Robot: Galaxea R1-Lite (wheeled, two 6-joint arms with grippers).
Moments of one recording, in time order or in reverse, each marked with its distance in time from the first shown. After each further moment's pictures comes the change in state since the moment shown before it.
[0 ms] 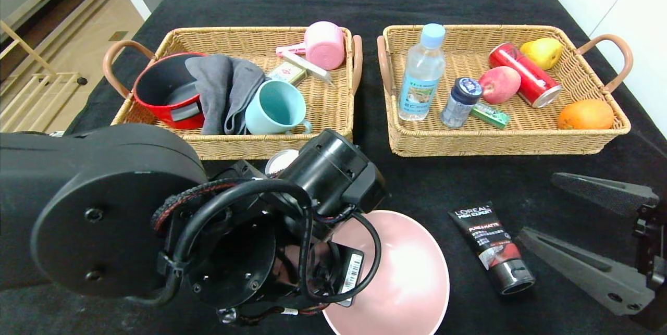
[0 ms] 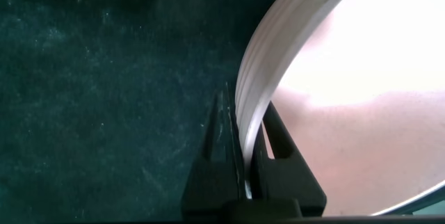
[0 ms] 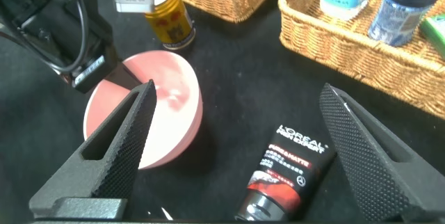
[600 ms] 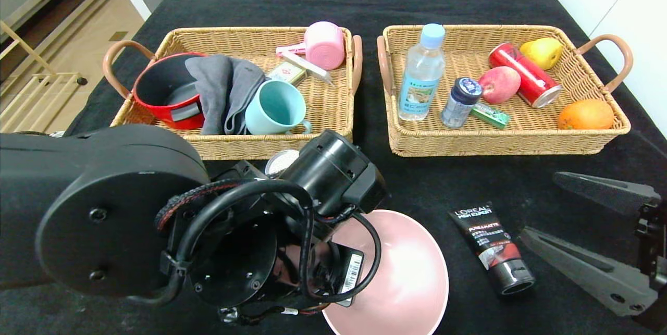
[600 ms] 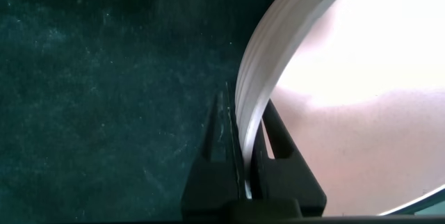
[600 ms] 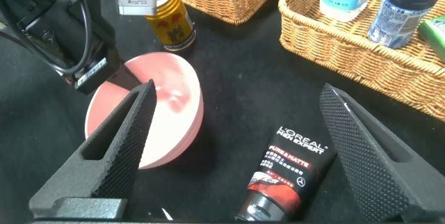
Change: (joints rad) left arm 0.000 0.001 0.001 0.000 -0.005 0.003; right arm -0.001 -0.005 0.000 0.000 0.000 0.000
